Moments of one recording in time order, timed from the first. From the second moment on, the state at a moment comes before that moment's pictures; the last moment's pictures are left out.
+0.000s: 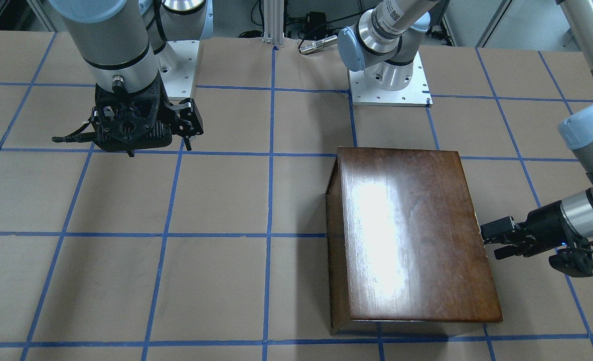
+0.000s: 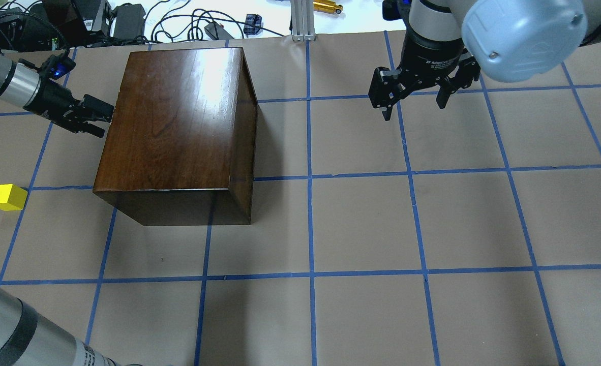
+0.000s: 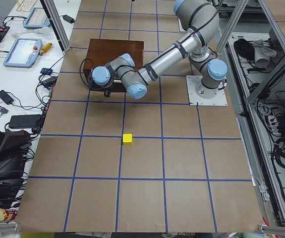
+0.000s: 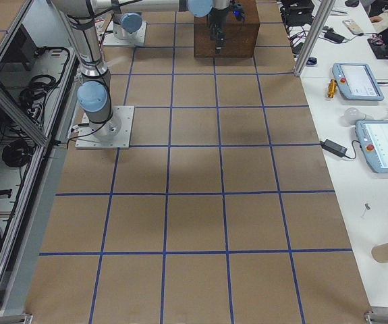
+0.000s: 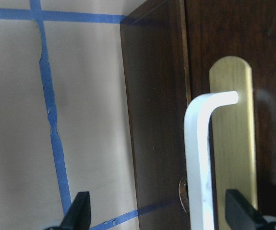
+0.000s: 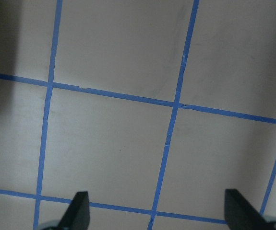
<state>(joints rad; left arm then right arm) -1.06 -2.04 -1.54 -1.38 1.11 0.66 1.70 -1.45 1.48 -1.58 -1.60 -0.05</state>
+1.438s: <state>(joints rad) -0.98 -2.07 -1.53 -1.38 1.17 0.66 1.70 -1.45 1.48 -1.58 -1.60 -0.05</state>
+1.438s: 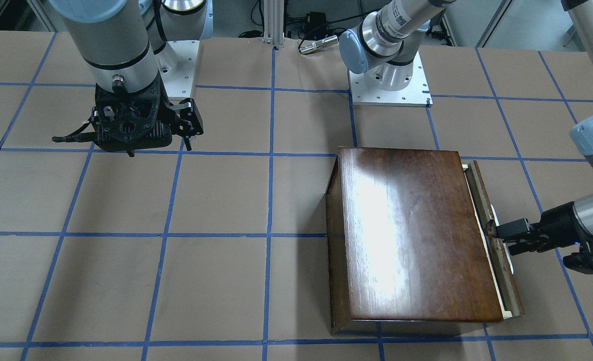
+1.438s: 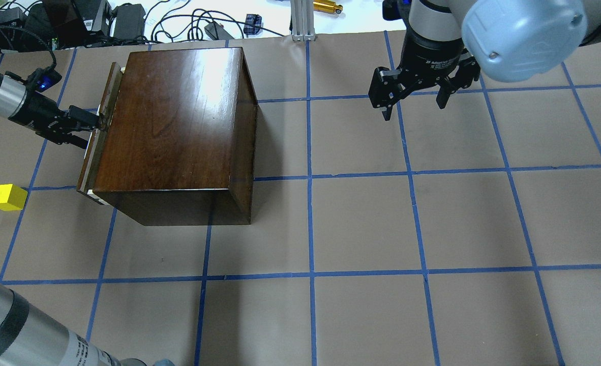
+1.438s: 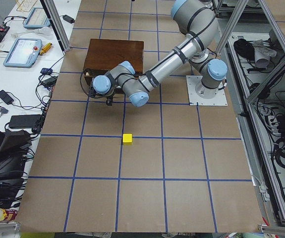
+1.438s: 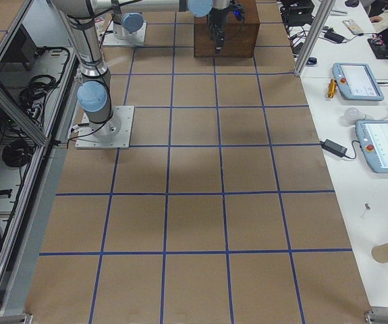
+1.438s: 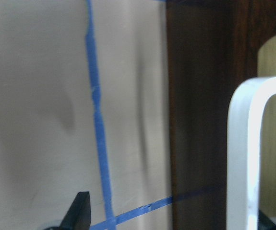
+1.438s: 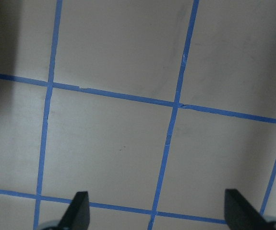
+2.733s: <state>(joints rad) -0.87 -2.05 -1.53 -1.36 1.24 0.68 1.70 -1.45 1.48 -1.58 -1.60 -0.05</state>
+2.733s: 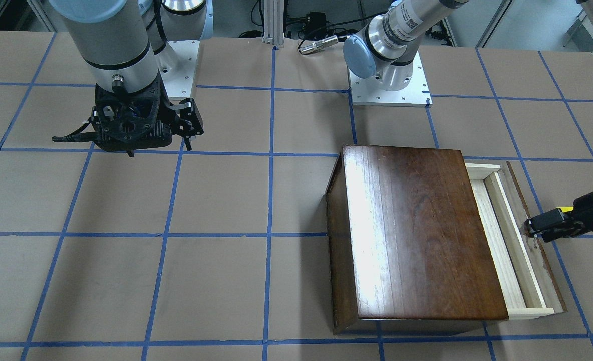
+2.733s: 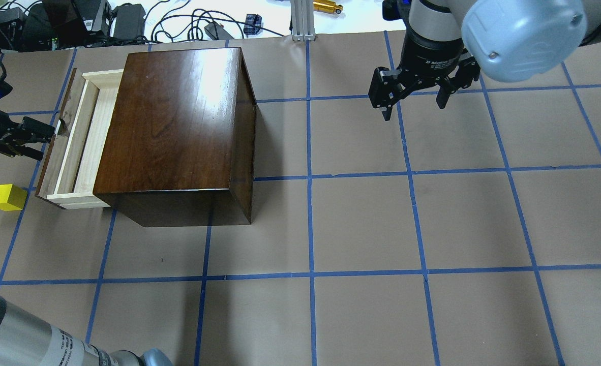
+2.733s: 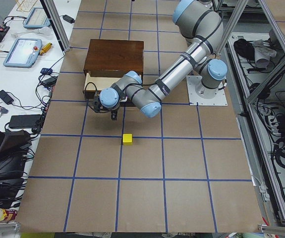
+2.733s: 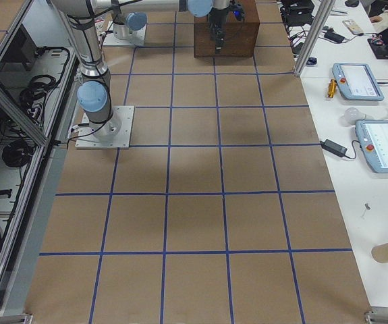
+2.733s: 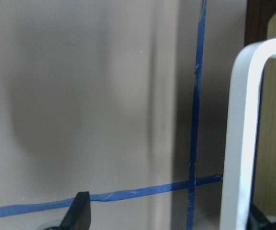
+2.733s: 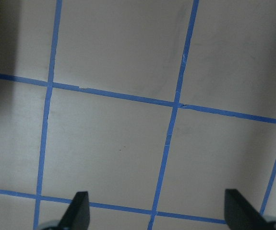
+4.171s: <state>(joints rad) -0.95 -1.57 -1.56 -1.66 1.40 0.50 1.70 -1.45 1.48 -1.58 -1.60 -0.05</state>
